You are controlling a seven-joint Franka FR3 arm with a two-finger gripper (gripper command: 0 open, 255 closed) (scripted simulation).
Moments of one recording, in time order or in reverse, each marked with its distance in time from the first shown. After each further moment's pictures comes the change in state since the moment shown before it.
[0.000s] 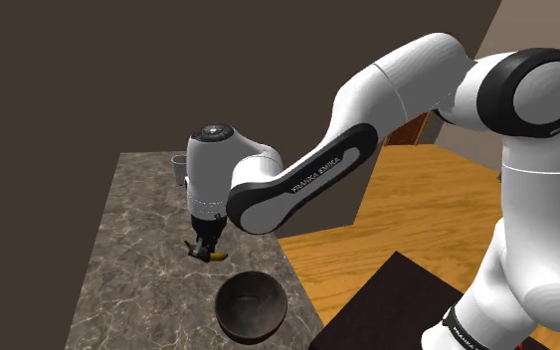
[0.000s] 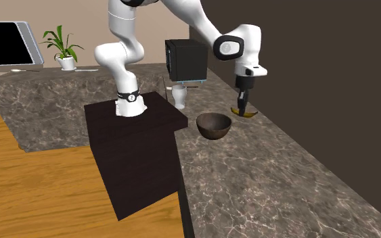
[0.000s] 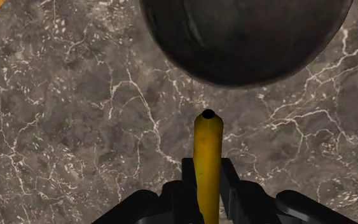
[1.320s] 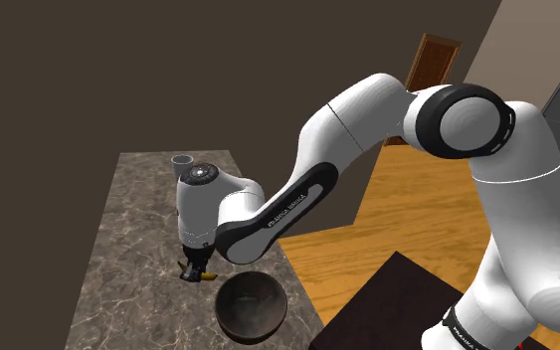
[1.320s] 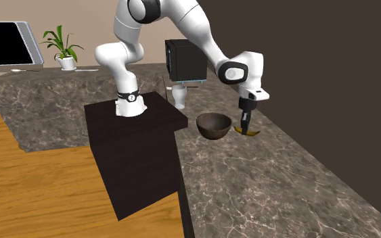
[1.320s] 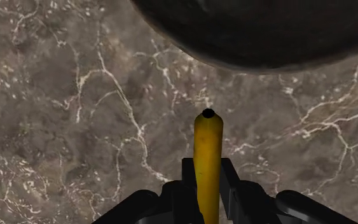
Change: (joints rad) arm 0.058 0.227 -0.073 0.117 -0.096 0.100 0.059
